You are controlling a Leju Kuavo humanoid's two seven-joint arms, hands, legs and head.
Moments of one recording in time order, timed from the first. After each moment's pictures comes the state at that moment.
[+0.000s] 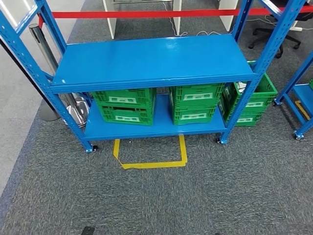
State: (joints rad) left arm -0.05 -0.21 0.97 -0.22 -1.05 0.26 -0.20; right arm -0.01 0.18 -0.61 -0.21 0.71 -0.05 -0.09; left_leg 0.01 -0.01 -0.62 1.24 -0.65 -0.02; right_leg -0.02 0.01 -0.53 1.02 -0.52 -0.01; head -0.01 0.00
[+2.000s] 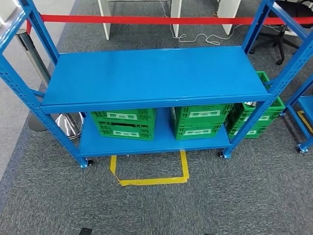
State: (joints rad) left arm -0.05 -0.21 0.98 -0.22 -1.09 0.23 -0.18; right arm -0.01 0.17 -0.56 -0.20 0.80 0.02 0.03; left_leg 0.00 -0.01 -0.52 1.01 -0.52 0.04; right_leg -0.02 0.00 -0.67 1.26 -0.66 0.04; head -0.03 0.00
